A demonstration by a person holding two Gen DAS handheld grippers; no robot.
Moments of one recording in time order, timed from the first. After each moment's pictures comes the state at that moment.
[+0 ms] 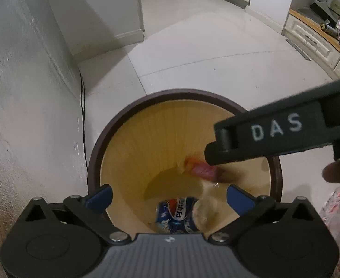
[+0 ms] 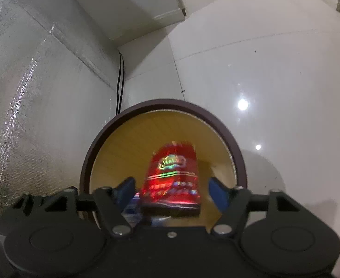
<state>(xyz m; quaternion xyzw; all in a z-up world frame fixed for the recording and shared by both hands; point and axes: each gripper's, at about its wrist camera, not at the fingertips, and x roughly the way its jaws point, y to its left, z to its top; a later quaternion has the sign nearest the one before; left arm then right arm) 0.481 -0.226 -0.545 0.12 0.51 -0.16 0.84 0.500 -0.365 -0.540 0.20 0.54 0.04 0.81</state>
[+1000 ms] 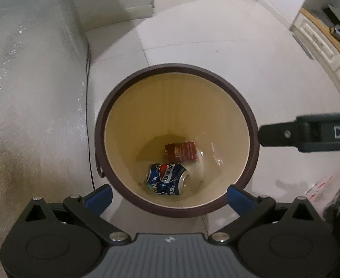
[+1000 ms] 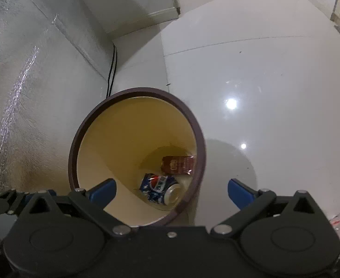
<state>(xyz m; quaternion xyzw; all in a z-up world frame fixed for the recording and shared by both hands) 0.450 -0.208 -0.513 0.07 0.57 -0.13 0.81 0.457 -0.394 -0.506 0.15 0.55 0.02 0.82</state>
